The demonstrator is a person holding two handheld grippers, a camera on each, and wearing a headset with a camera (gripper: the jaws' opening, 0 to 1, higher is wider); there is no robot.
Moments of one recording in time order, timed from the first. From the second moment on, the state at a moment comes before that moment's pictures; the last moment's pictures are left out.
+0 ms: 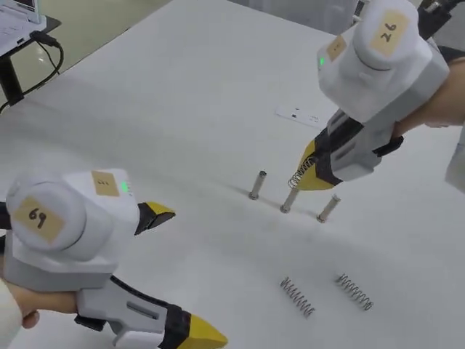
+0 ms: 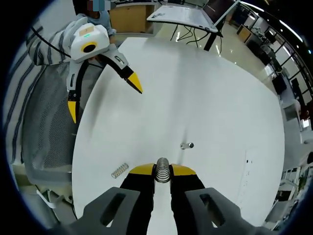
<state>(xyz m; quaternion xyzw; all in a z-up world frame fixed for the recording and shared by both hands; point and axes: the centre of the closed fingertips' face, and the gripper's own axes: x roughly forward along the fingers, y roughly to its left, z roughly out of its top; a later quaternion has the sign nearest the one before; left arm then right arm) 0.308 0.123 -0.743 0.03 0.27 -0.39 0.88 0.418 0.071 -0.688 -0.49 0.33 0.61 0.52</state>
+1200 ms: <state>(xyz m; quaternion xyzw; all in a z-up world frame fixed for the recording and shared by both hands) 0.305 0.135 -0.752 0.00 0.28 -0.36 0.89 0.472 0.103 -0.731 -0.52 0.35 0.61 0.49</state>
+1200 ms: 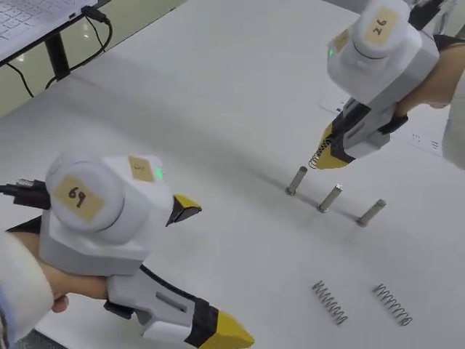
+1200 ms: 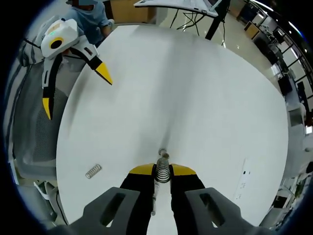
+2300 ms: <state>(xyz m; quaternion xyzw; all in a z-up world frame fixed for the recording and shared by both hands) 0.290 0.142 -0.772 0.00 0.33 -0.36 0.87 0.479 0.112 -0.775 -0.53 0.38 0.60 0.46</state>
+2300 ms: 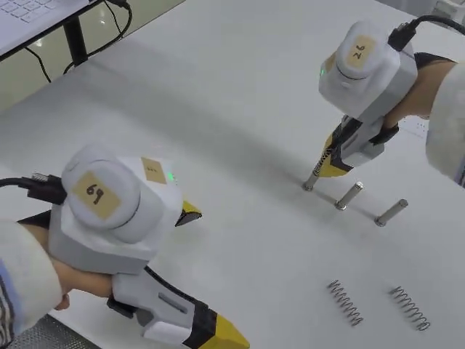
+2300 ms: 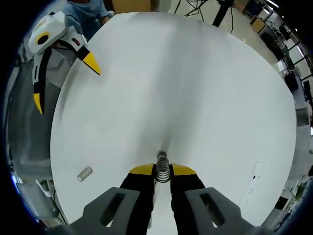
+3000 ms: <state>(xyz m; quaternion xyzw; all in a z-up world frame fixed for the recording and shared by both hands) 0.280 0.129 -0.774 0.00 0.34 -0.39 0.86 0.478 0.113 -0.797 -0.54 0.38 0.60 0.45</state>
